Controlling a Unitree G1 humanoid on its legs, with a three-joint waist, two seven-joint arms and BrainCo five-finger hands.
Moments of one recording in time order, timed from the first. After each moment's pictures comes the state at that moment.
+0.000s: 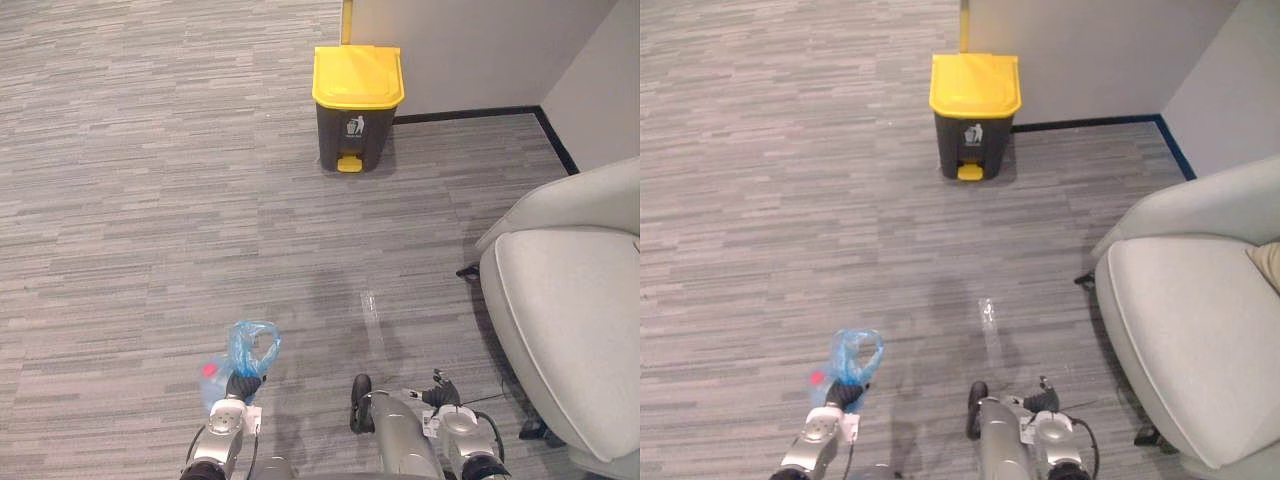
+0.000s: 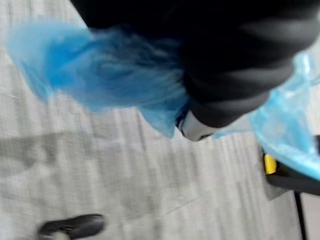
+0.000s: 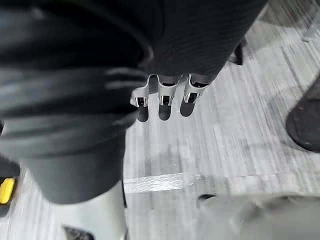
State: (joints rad) left arm 0.02 0.06 0.02 0.80 -0.01 -0.10 0.10; right arm -0.03 -0.05 -0.15 0.92 -0.09 -0.03 -0.17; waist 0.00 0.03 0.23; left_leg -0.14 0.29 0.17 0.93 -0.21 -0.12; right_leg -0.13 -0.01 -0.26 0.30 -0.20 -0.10
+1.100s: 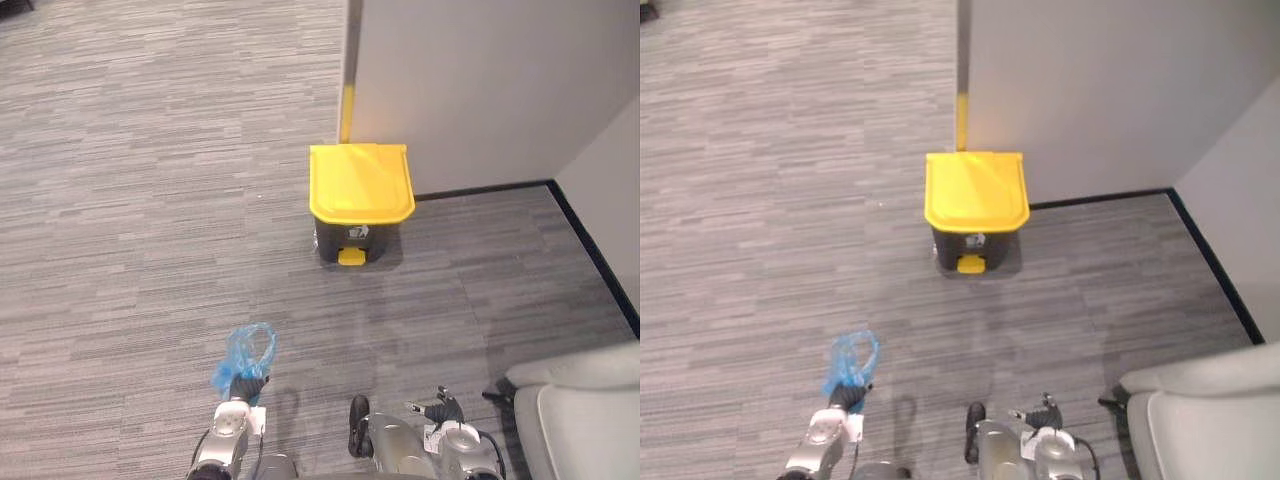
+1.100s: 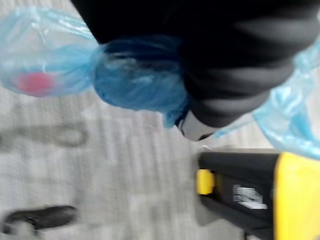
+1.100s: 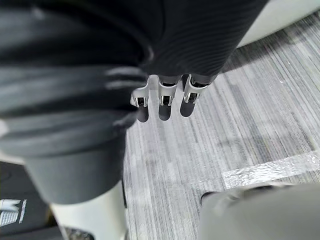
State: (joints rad) left arm -0.02 0.04 -0.02 0.82 -0.03 -0.10 0.10; right arm 0.01 -0.04 -0.19 0.94 -0.06 -0.04 -0.17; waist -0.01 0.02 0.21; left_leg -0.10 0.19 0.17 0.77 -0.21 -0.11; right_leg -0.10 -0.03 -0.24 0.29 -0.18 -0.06
